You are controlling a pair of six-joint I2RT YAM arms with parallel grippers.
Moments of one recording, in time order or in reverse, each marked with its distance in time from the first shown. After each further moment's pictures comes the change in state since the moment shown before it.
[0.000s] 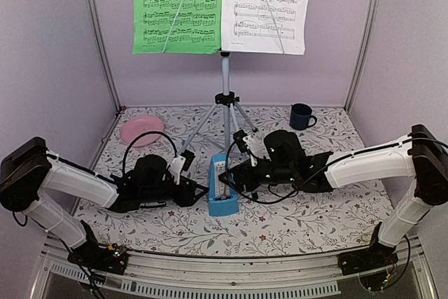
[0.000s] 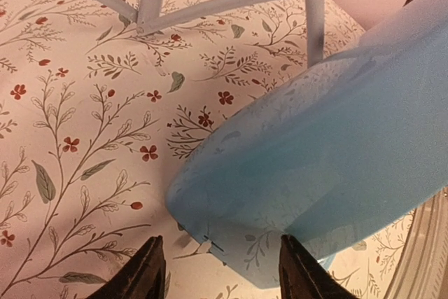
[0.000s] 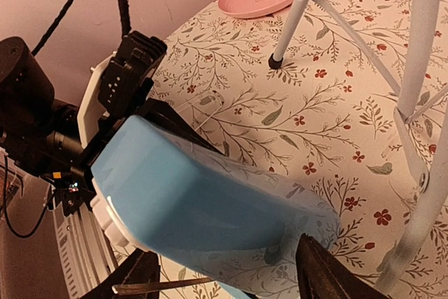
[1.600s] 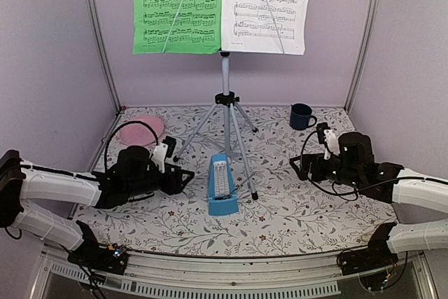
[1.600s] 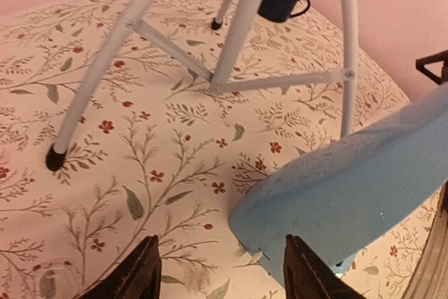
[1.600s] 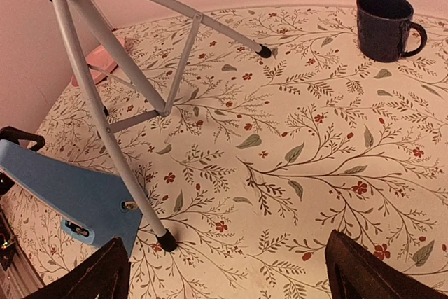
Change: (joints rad) left arm 0.062 -0.188 -0.022 -0.100 -0.093 0.026; right arm -0.303 -0.638 -0.384 -0.284 0.251 0.019
